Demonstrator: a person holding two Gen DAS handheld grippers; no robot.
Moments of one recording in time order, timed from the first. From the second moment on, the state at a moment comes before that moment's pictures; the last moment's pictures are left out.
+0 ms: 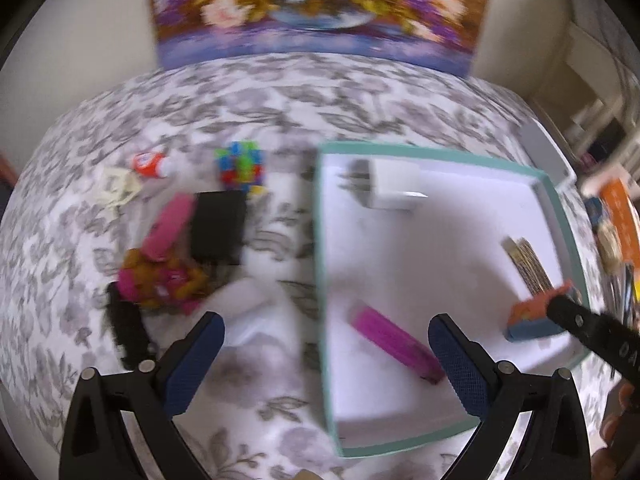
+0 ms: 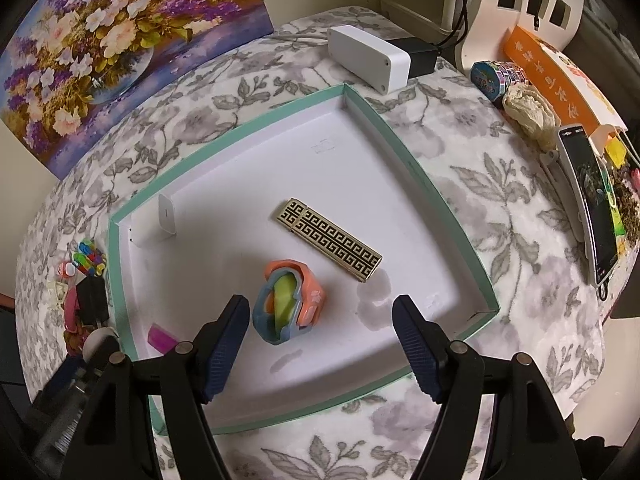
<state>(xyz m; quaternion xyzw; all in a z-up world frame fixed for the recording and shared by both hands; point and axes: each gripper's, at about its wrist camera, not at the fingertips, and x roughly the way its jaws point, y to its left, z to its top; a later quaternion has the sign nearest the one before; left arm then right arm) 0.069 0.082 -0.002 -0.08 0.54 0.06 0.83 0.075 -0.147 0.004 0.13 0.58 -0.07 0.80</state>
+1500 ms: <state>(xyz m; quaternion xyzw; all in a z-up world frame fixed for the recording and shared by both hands) 0.030 0.279 -0.016 -0.23 0.57 0.19 0.77 0.065 0.092 -0.013 -0.04 0.57 0.13 0.81</state>
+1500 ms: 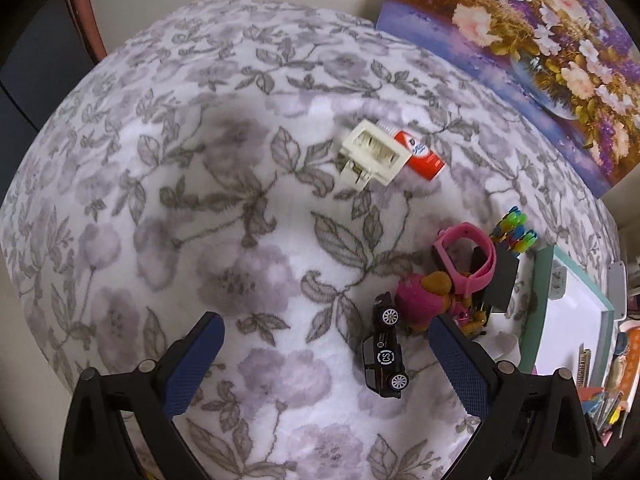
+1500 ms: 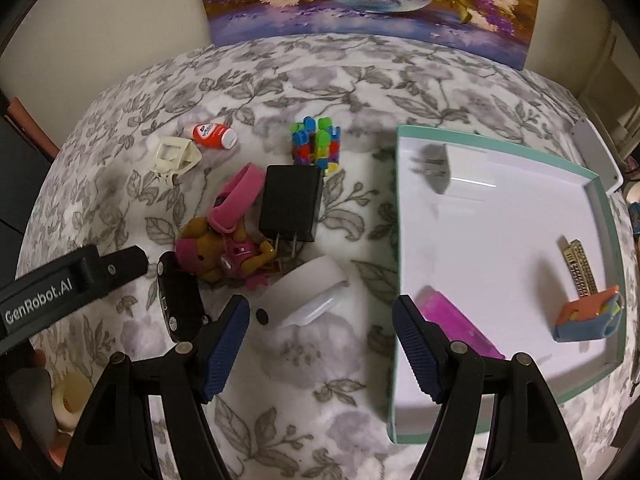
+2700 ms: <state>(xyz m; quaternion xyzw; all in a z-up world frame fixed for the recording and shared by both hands) 0.036 0.278 -0.043 -0.27 0.60 0.16 0.74 0.079 0.091 -0.047 0.01 0.61 0.15 0.78</state>
